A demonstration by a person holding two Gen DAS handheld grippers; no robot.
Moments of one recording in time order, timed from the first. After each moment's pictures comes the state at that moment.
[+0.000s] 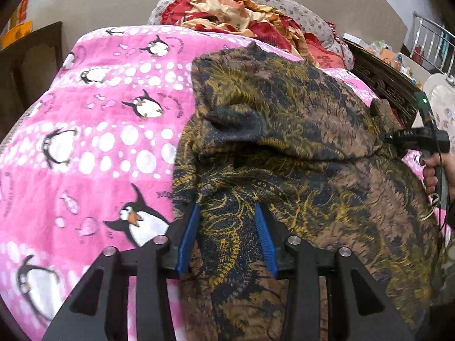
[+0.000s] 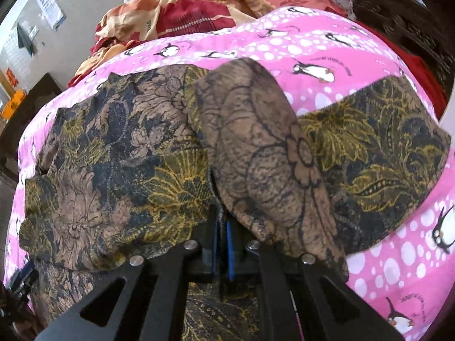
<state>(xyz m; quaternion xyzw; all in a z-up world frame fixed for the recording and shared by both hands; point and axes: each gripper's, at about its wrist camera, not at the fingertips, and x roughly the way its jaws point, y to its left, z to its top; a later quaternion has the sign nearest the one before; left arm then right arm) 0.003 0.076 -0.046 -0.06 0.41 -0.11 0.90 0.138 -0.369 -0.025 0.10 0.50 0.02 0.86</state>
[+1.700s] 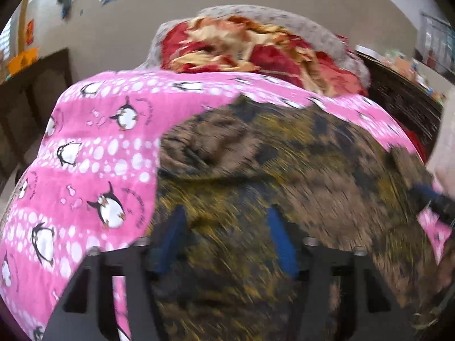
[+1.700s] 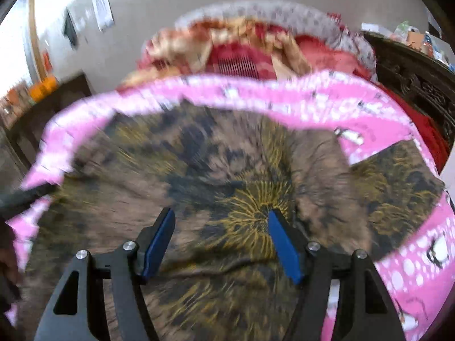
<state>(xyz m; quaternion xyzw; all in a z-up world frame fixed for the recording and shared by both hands) 0.086 -0.002 -0.015 -0.02 0.37 -0.07 0.93 0.099 -0.304 0.016 0.04 0.37 0.07 0.92</state>
